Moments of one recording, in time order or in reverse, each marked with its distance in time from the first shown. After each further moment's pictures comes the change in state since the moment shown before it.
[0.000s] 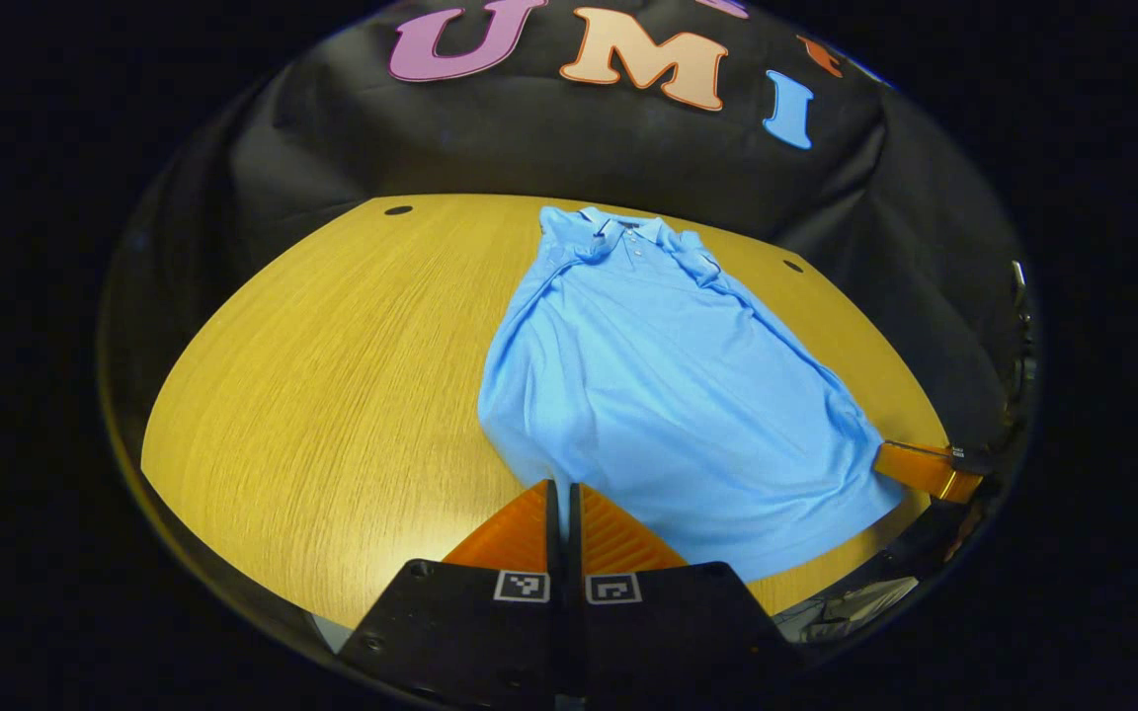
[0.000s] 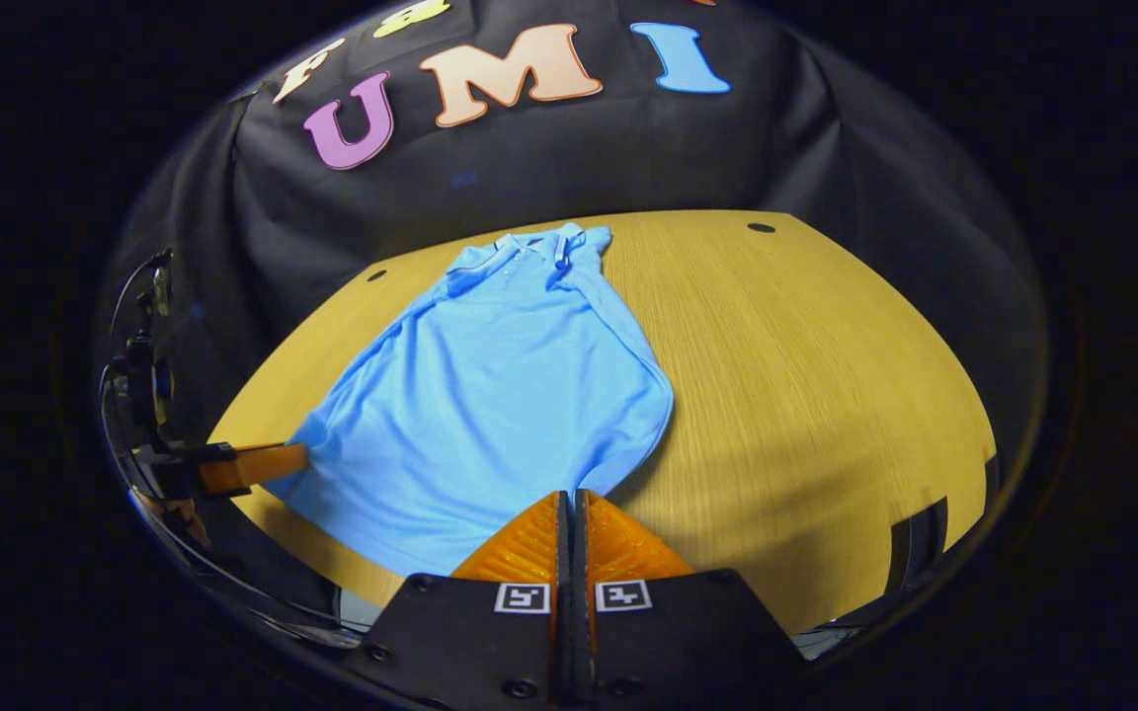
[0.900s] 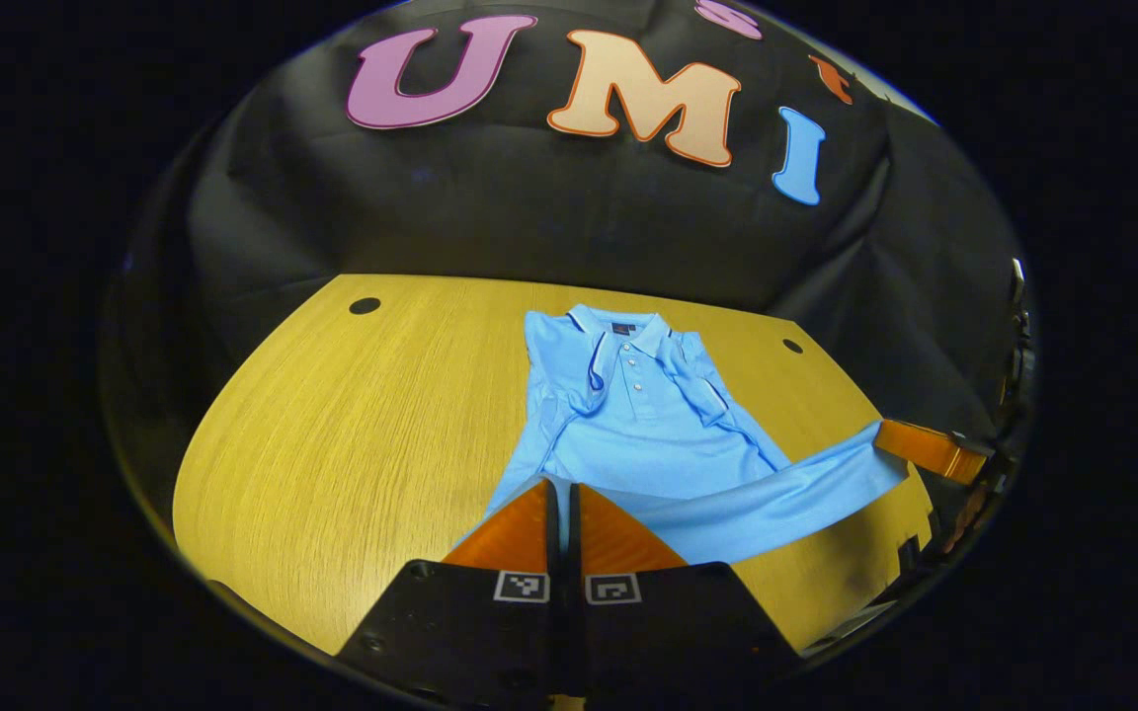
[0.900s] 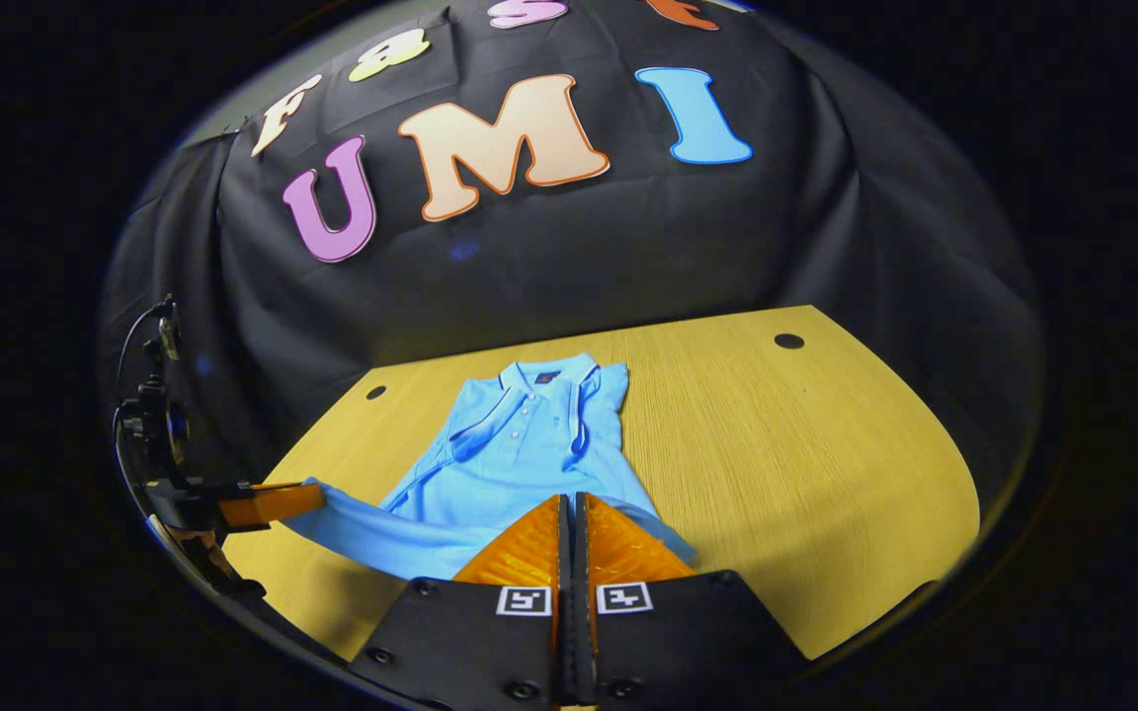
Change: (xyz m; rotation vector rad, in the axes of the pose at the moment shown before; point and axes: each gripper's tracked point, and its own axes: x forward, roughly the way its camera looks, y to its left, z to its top) left arm 0.055 0.009 0.171 0.028 -0.122 -0.055; right arm 0.065 0.015 0.188 0.049 -0.209 0.011
